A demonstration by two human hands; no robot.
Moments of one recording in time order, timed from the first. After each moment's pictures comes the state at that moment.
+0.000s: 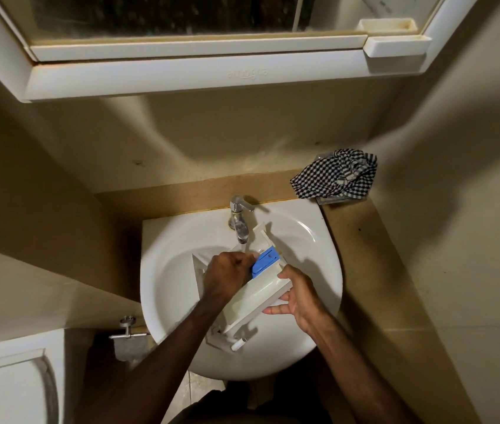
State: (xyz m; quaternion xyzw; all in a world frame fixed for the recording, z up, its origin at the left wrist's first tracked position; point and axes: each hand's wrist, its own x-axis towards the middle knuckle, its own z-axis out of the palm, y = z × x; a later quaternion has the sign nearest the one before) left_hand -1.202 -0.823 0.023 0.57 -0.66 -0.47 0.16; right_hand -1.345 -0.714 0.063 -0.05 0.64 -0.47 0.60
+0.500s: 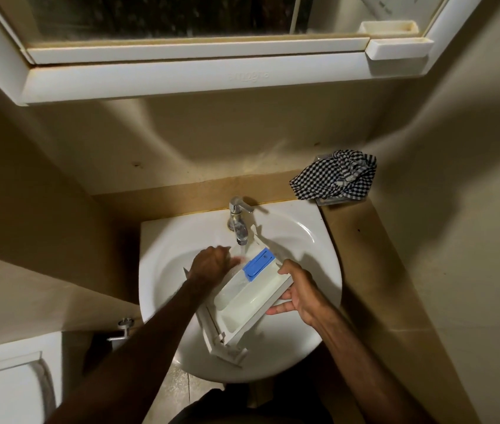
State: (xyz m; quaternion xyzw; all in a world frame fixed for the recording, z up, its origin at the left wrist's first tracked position) left_hand -1.183 -0.872 0.009 0.49 -0.82 -0.27 -0.07; right_hand -1.356 -0.725 0.066 -0.08 0.66 -0.42 0.61
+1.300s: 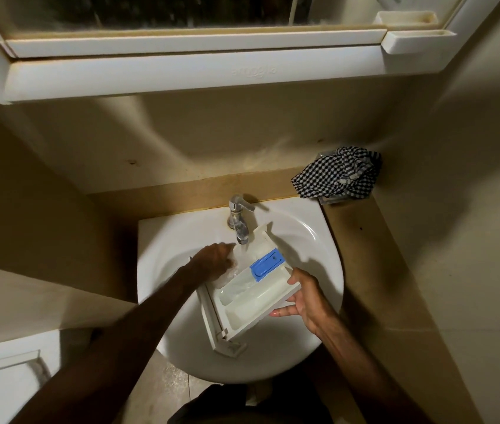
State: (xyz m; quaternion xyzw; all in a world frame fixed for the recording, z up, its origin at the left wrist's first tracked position) left_hand -1.194 -0.897 0.008 0.41 -0.85 -0.30 -0.16; right_hand -1.360 -0.709 0.055 -0.07 0.66 -0.46 0.60
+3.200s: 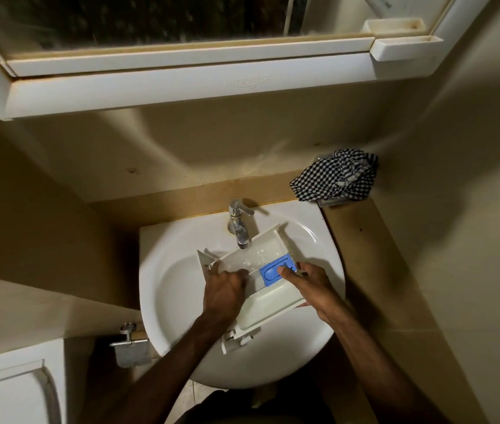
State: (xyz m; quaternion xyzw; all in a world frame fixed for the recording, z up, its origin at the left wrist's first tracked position) left_hand -1.189 -0.815 0.009 0.45 -0.88 -0.13 -0.02; right_hand -1.381 -0.727 0.050 -0.18 0.77 -0.35 0.50
